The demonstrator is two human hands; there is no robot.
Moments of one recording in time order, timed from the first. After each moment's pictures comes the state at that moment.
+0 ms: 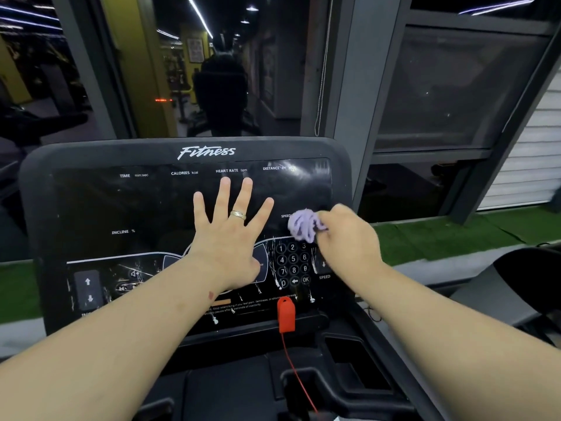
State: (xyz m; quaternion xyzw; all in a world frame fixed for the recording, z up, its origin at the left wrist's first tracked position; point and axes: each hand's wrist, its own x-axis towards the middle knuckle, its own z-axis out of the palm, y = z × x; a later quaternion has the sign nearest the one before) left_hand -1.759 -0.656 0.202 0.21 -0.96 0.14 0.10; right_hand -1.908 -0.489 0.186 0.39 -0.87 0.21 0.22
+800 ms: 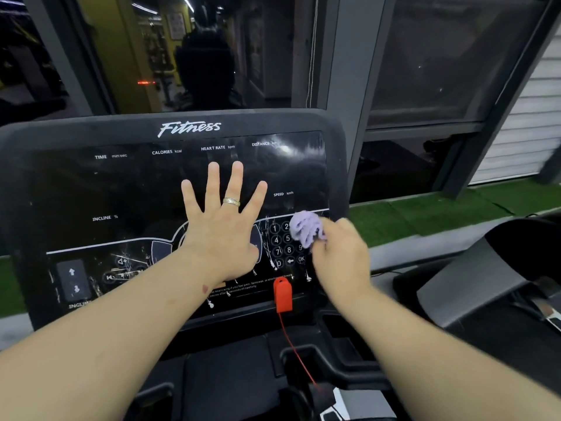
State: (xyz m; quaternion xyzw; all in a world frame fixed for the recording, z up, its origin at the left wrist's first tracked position) left_hand -1.760 -0.650 0.188 0.21 -0.96 0.14 0.11; right_hand -1.878 -0.481 0.129 0.29 -0.88 0.32 0.20
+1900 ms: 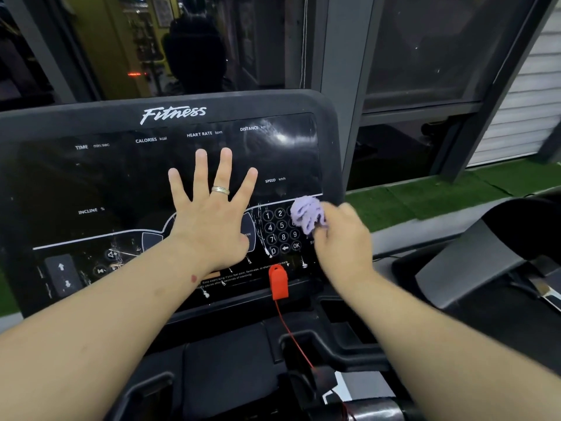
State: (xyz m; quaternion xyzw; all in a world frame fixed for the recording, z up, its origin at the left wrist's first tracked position) left_hand -1.759 -0.650 0.188 0.21 -0.96 0.15 0.11; right_hand -1.885 -0.470 0.125 0.29 -0.87 0.33 0.21
